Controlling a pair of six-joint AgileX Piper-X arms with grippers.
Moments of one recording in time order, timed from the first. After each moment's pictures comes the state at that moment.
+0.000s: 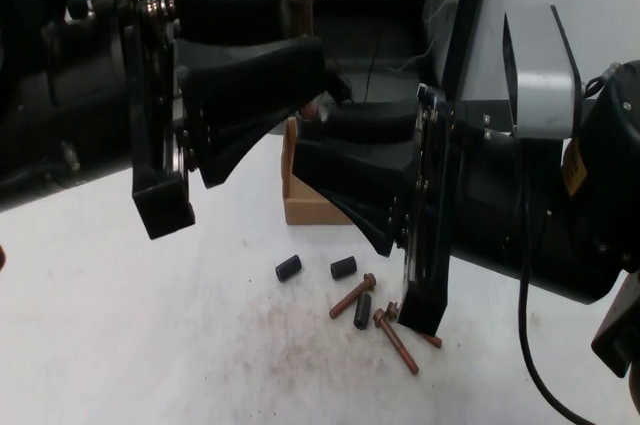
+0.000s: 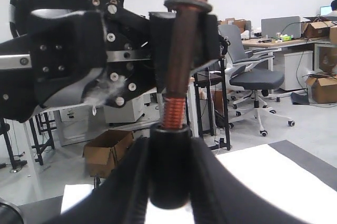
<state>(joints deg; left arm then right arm) -25.5 53.3 -35.5 -27.0 50.7 -15.8 42.3 66.5 -33.2 -38.5 -30.7 11.5</state>
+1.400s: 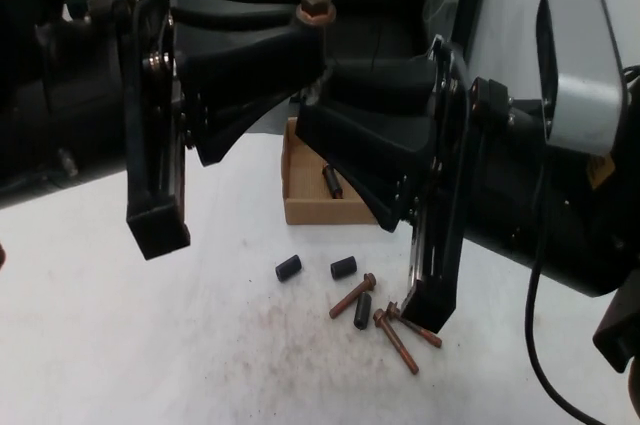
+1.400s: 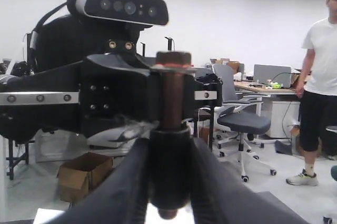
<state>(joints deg) -25.5 53.3 -35.5 -28.3 53.9 -12.4 42.3 66.5 -33.2 -46.6 -29.8 6.5</state>
